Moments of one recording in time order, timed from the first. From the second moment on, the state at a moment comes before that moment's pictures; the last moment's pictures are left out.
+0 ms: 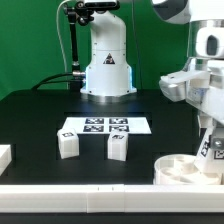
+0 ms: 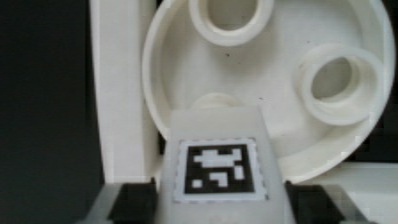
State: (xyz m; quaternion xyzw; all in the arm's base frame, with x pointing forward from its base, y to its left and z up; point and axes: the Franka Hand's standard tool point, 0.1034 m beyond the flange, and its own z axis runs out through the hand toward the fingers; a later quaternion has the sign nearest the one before) arm 0.634 0.106 0.074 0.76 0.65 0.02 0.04
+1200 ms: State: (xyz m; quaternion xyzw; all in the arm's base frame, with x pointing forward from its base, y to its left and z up) arm 0.636 0.102 0.073 0.98 0.21 0.05 -0.01
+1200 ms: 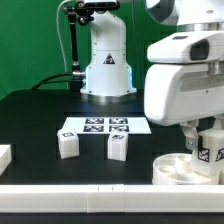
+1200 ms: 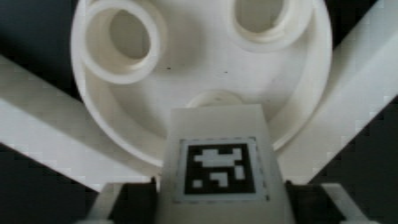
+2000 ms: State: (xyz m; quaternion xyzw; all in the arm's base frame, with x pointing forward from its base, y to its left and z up) arm 0.636 0.107 0.071 0.98 -0.18 0.05 -0.04
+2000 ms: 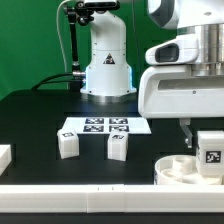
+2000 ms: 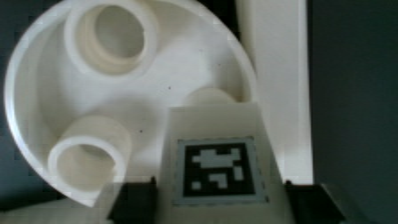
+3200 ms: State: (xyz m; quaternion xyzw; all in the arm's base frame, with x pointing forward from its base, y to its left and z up) arm 0.634 0.114 0.069 0.81 -0.58 0.01 -0.09
